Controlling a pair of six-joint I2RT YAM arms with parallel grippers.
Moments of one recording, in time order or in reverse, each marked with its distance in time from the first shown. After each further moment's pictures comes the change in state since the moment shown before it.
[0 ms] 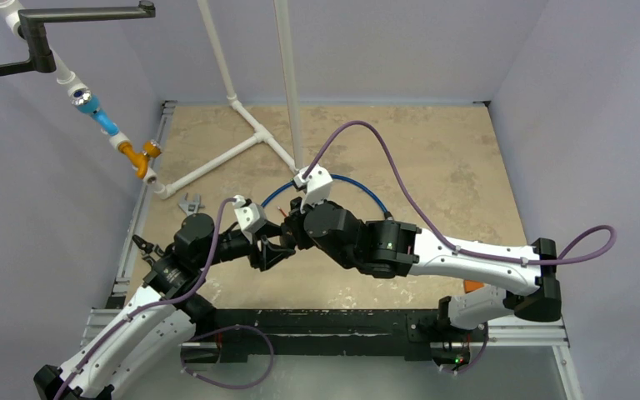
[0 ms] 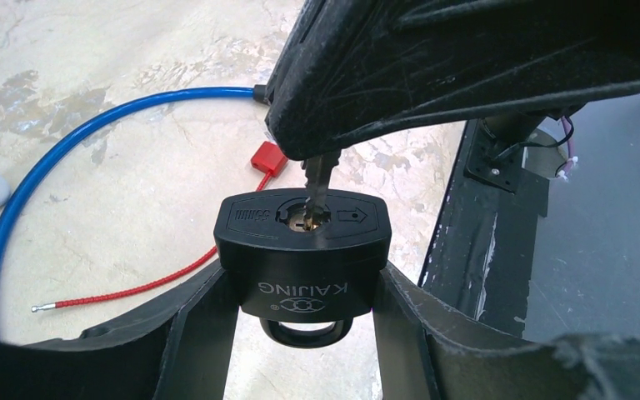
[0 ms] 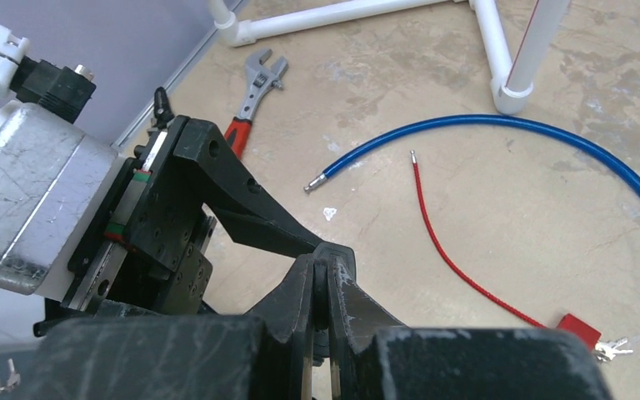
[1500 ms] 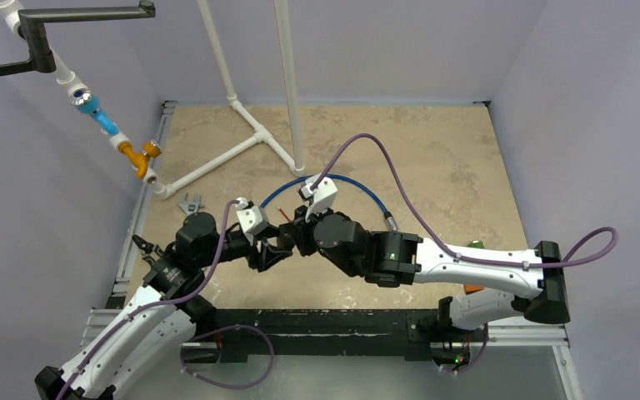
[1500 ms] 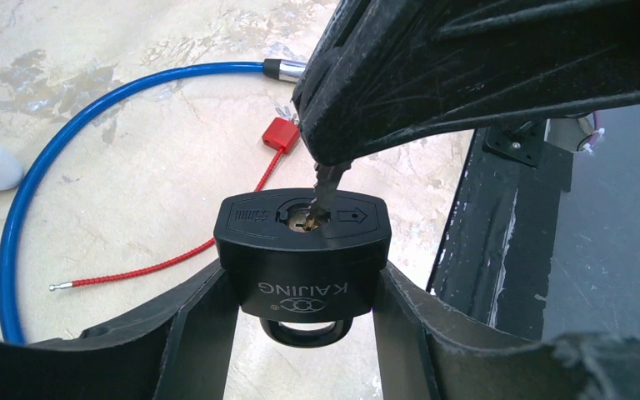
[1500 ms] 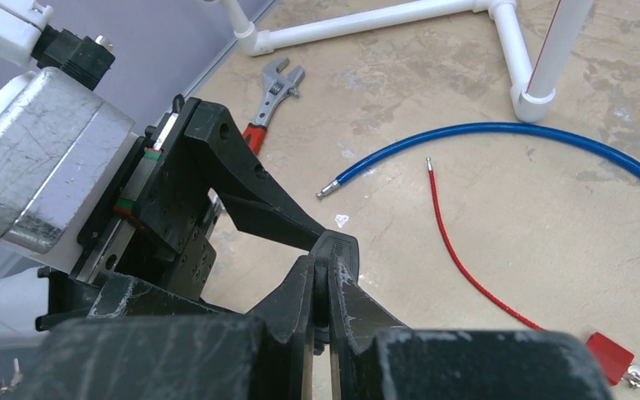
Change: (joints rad) left arm 0.019 0.007 0.004 -0.056 0.002 0.063; right arm 0.019 -0.056 -0.167 0.178 -0.001 -0.010
